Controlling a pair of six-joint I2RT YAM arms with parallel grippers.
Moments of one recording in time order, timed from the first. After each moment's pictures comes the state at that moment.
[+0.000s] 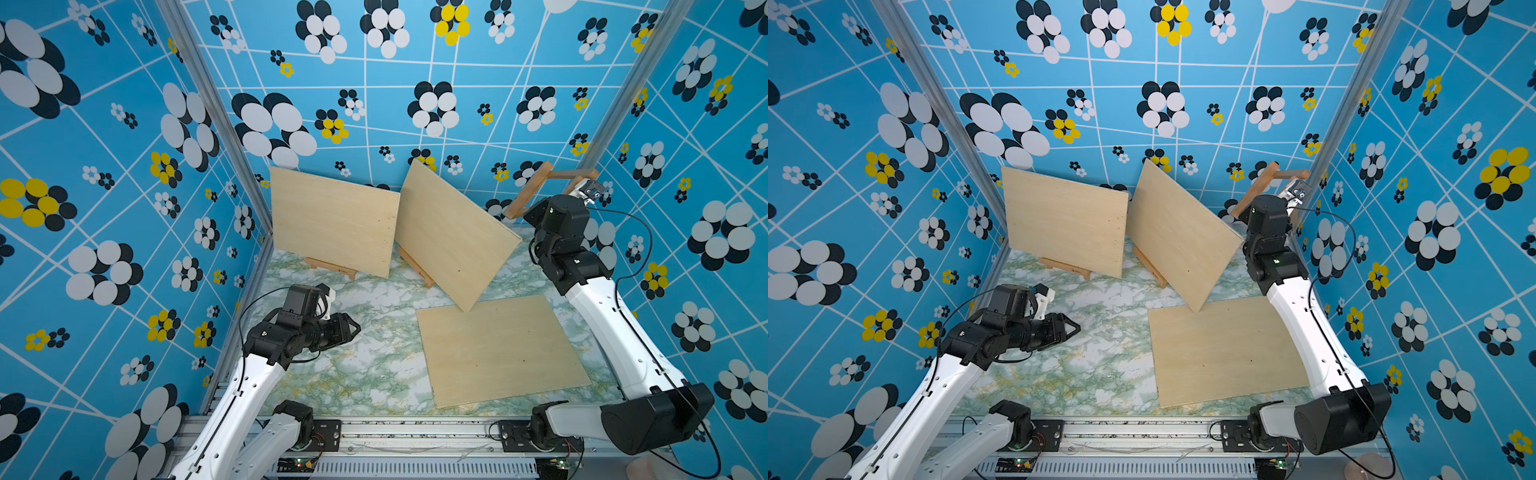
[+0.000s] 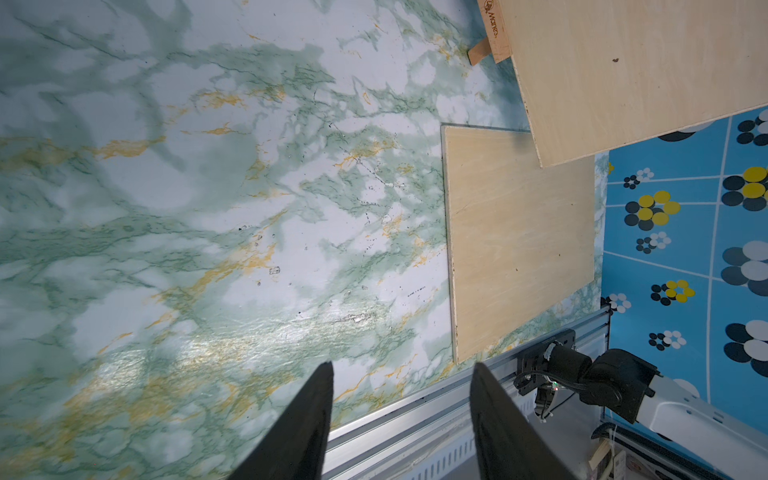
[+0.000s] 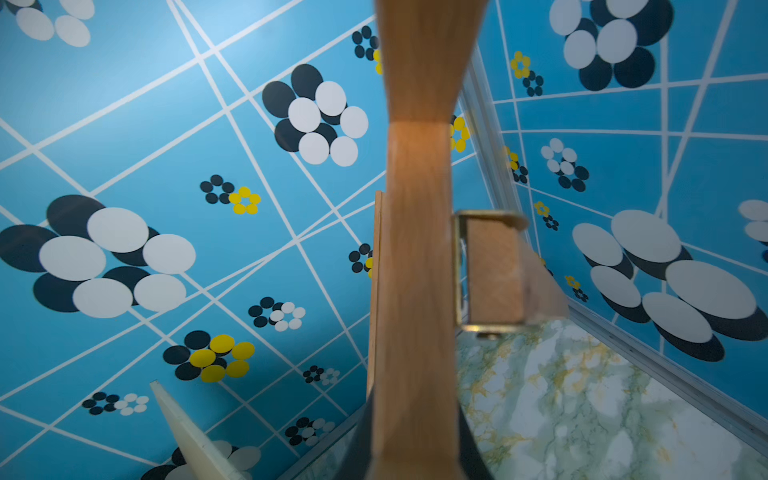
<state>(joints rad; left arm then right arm) -0.28 0.88 0.90 -0.95 0.42 -0.58 0.19 1.31 1.39 -0.21 0.62 0.54</state>
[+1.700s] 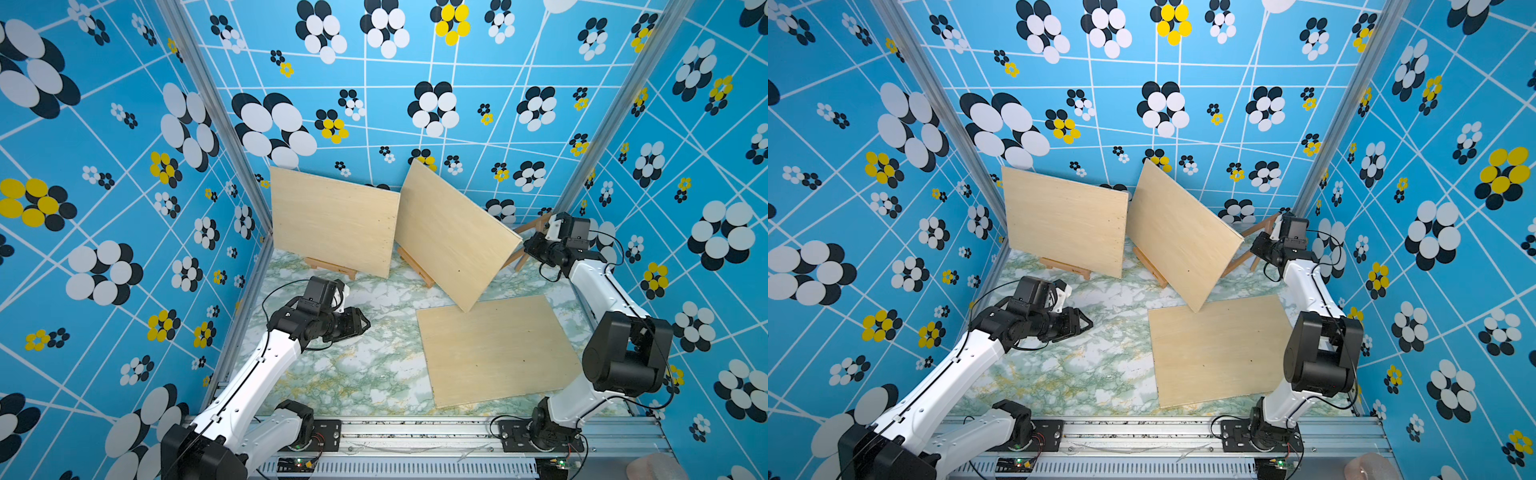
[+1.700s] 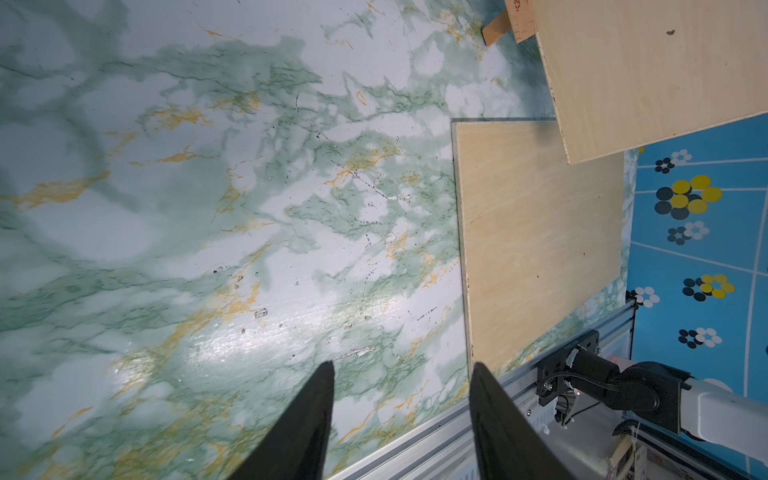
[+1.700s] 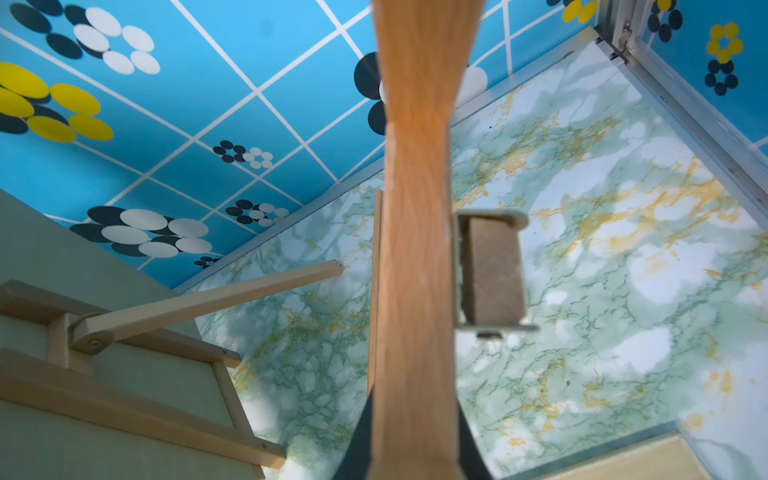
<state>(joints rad) -0.33 1.06 0.87 -0.81 0.40 -0.55 -0.18 1.68 1.35 -0.33 -0.25 0.37</state>
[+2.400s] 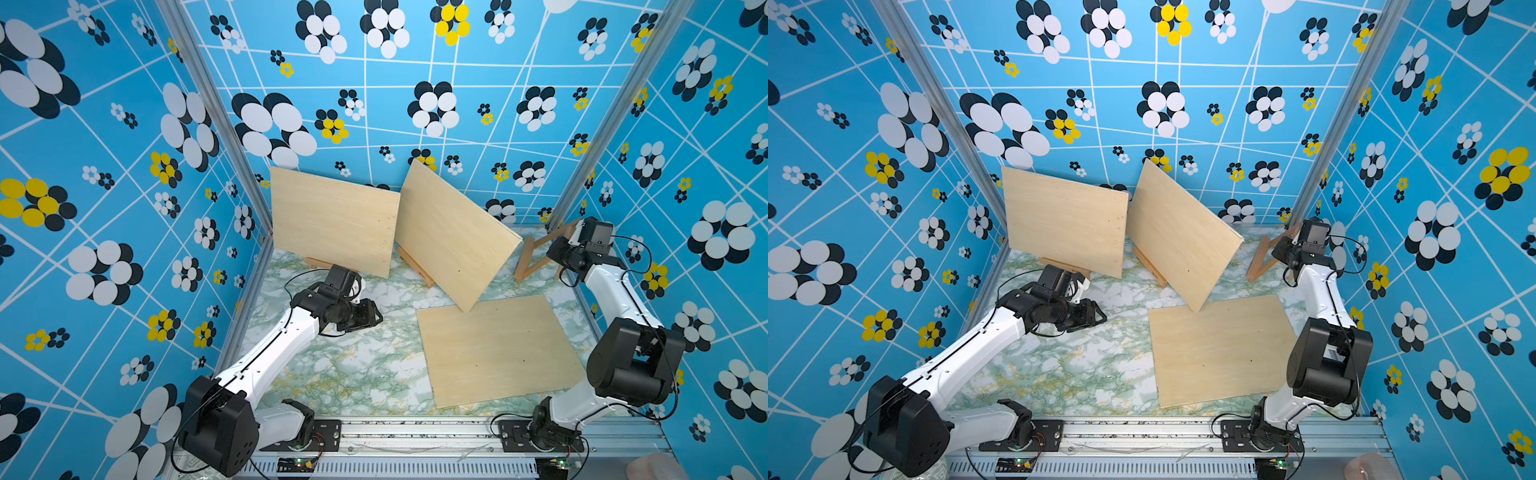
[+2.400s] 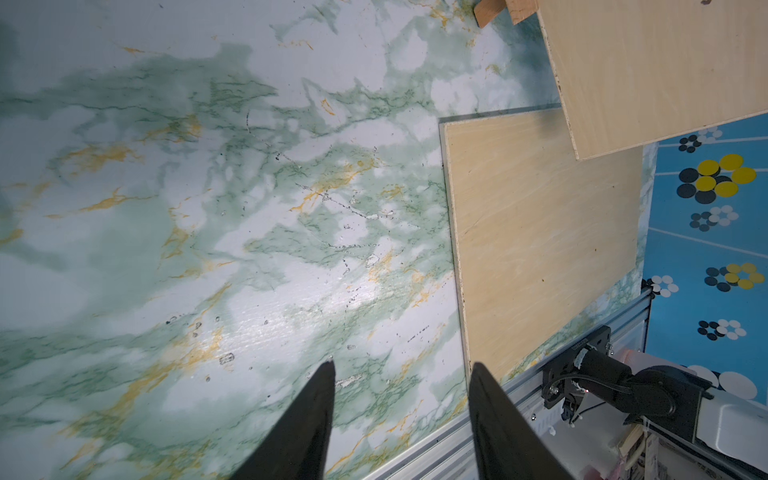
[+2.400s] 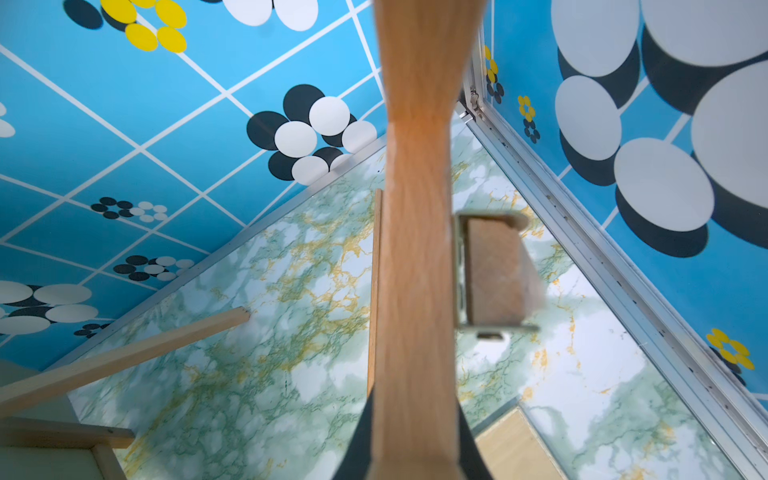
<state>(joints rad) -0.42 1.26 0.97 -0.76 0.38 -0.55 -0.28 1.63 1.32 -0.37 -0.09 0.33</state>
